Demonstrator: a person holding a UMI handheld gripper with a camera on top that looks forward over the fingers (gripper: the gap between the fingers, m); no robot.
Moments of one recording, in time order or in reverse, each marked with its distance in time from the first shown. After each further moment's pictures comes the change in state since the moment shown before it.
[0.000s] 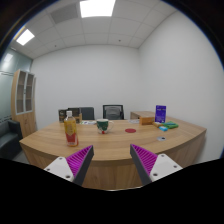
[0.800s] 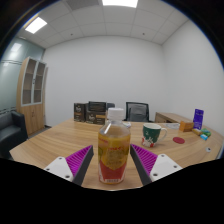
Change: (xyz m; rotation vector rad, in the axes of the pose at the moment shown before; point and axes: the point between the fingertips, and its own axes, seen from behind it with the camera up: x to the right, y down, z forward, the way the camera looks) arm -0.225 0.005 0.243 -0.031 -0.143 -0.084
